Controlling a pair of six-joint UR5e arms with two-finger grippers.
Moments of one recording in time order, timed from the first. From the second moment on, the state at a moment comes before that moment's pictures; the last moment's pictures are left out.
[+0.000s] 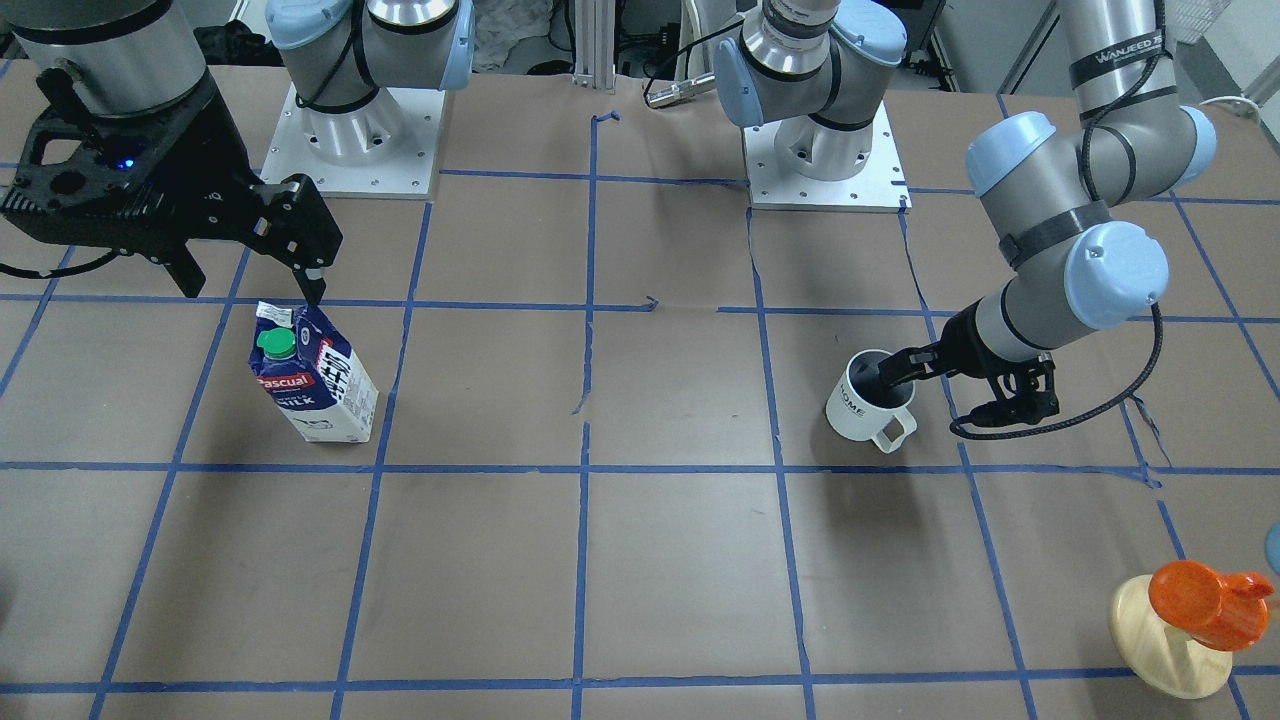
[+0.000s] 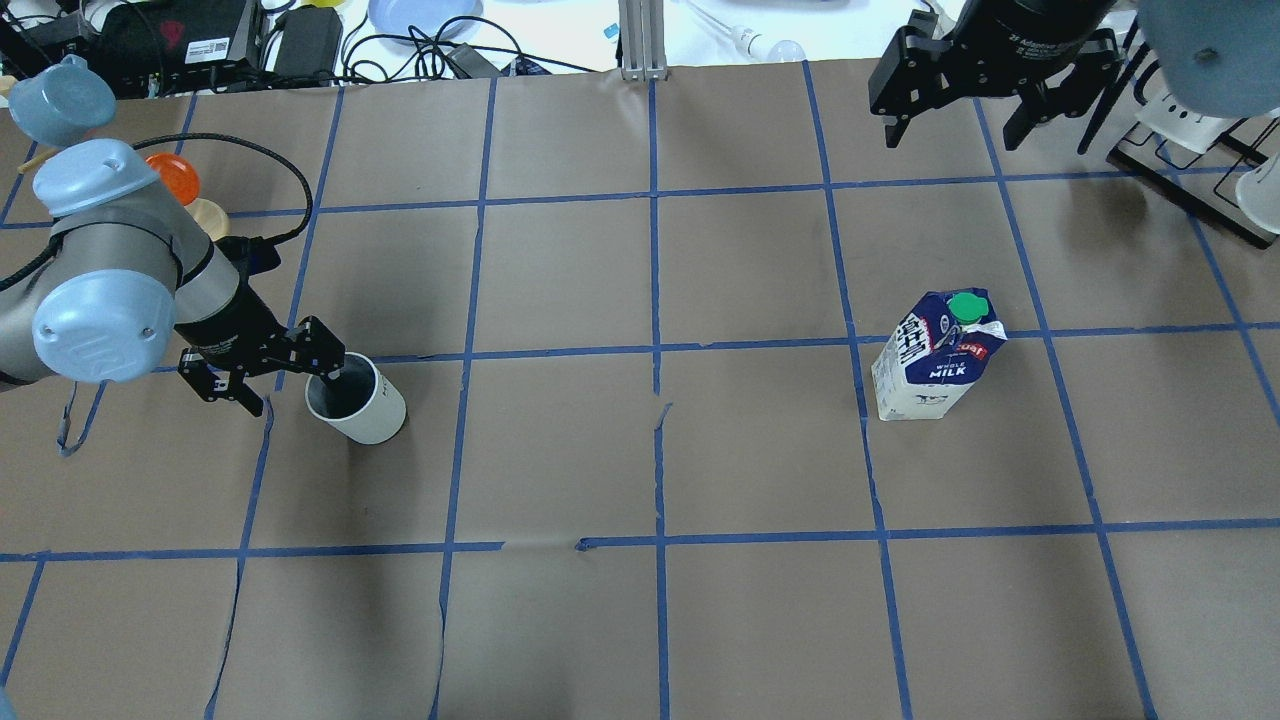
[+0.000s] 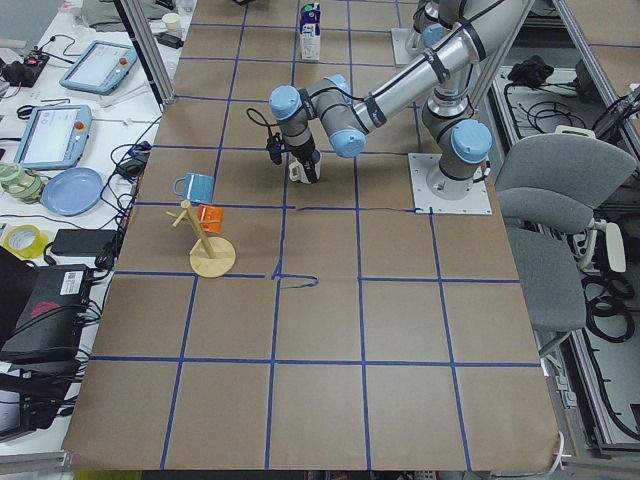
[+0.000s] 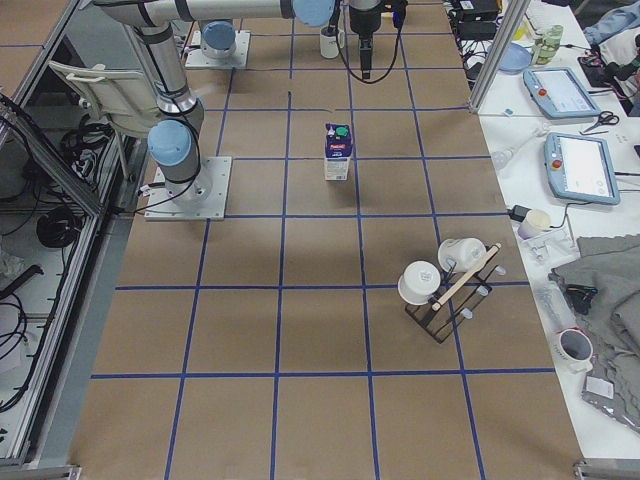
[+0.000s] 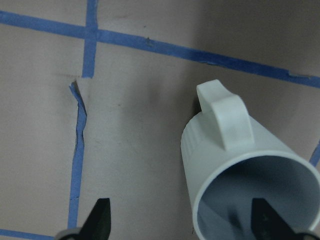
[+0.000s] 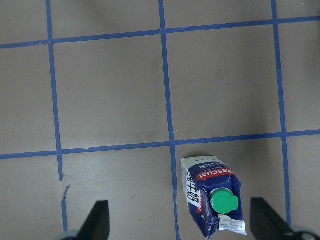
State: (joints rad) left arm -1.23 -1.78 -1.96 -1.21 1.55 0.11; right arm 1.56 -1.52 1.47 -1.66 -1.55 0.06
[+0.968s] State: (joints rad) left arm -1.23 -1.79 -1.95 -1.21 1.45 0.00; right arm 1.56 -1.52 1.47 -1.66 -1.55 0.06
